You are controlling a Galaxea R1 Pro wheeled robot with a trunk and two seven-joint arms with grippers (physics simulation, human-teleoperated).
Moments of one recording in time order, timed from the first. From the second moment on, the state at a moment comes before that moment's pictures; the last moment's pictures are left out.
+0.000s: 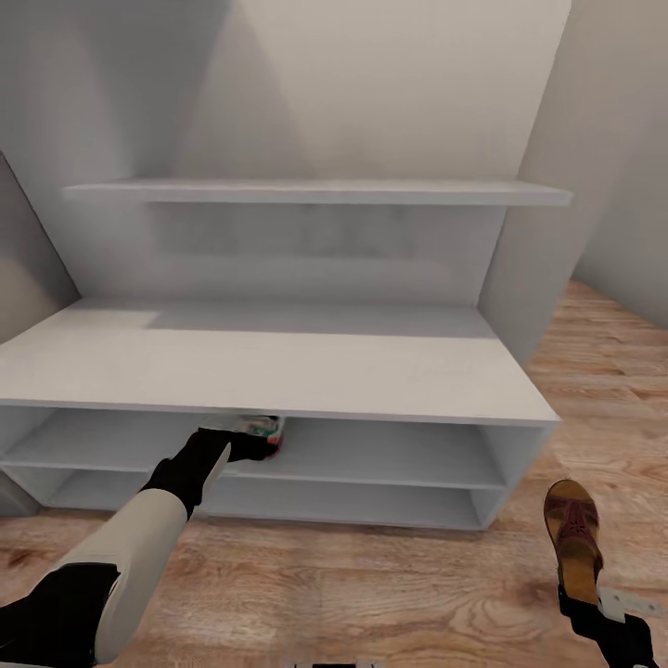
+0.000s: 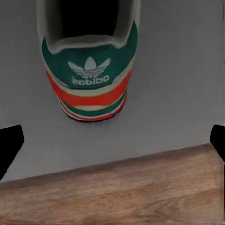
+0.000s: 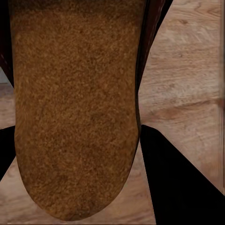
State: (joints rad) left arm -0.93 -0.02 0.00 -0.51 -0.17 0.50 -0.24; right arm -0.30 -0.25 -0.46 -0.53 0.13 -0.21 0.02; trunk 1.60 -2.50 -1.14
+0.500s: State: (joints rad) left arm -0.93 -0.01 0.00 -0.51 -0.17 0.51 -0.24; right arm -0.30 -0.25 -0.46 -0.53 0.13 -0.21 0.02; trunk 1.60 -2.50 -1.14
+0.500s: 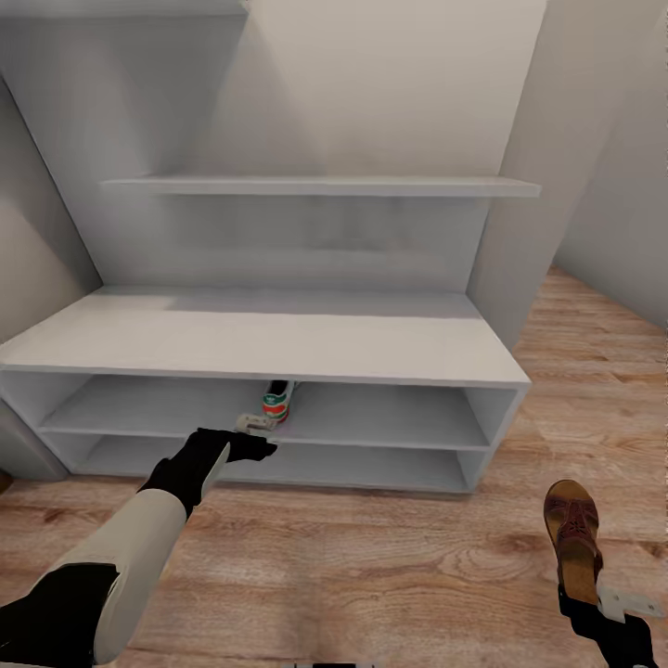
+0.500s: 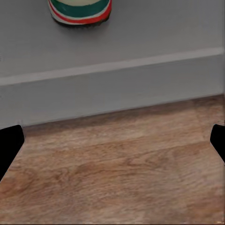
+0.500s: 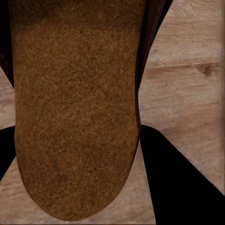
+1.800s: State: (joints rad) left arm -0.49 0.15 0.25 -0.44 -0.17 -0.06 -0.30; right arm -0.30 -0.24 -0.46 -0.53 0.13 -0.21 0.02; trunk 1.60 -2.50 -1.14
